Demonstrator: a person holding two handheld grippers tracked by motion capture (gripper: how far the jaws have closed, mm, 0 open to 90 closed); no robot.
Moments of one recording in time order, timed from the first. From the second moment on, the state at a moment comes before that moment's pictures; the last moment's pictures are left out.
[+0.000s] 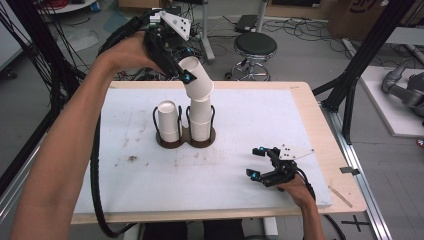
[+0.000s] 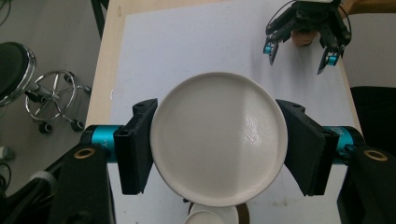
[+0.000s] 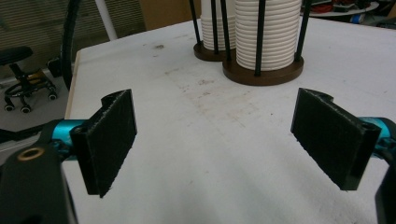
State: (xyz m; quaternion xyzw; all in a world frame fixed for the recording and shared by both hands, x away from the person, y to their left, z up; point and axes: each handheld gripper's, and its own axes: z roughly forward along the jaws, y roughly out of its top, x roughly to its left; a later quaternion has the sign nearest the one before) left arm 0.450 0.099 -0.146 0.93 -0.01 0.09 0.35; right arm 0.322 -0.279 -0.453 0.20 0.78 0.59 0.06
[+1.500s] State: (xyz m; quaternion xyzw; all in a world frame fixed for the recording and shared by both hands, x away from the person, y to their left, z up) left arm 0.367 0.164 -0.213 0.86 0.00 0.08 0.50; right arm 0.321 -0.276 -0.453 0.20 0.78 0.58 0.07
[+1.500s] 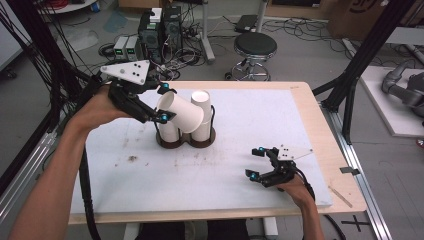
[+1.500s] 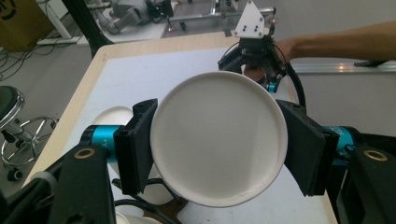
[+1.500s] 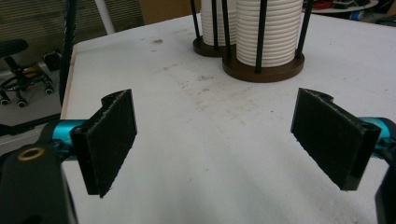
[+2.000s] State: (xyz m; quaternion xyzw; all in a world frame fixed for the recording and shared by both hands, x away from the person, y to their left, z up) left arm 0.346 0.176 -0.251 0.83 0.00 0.07 0.55; right arm 0.322 -0.275 -0.453 0.20 0.79 0.58 0.06
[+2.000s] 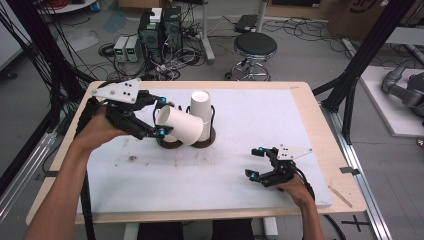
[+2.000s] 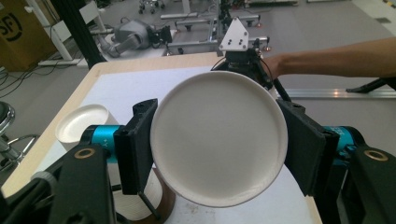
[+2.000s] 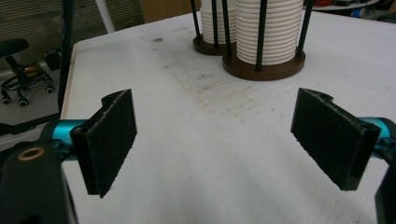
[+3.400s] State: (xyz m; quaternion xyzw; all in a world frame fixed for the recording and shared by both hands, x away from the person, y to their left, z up) left arm 0.326 0.207 -0.343 0.79 0.07 0.04 0.61; right arm 0.321 -0.273 -0.453 0.20 0.79 0.57 0.07
